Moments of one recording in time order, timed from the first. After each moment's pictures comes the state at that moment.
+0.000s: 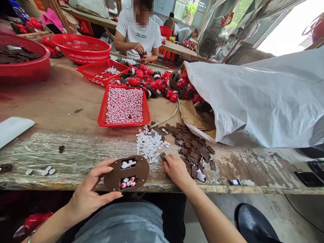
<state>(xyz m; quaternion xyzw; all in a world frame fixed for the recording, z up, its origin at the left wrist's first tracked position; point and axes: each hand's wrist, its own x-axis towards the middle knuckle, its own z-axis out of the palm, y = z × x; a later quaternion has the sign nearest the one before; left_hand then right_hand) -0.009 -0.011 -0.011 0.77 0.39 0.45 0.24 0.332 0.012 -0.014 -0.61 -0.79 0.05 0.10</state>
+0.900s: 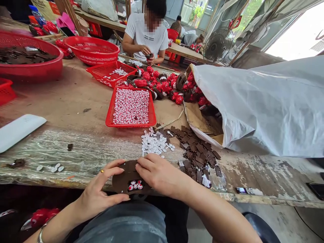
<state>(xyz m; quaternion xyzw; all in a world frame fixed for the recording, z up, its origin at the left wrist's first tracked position) -0.007 -0.006 -0.001 0.77 0.38 0.44 0.26 0.245 0.035 0.108 -0.22 -0.97 0.10 0.06</state>
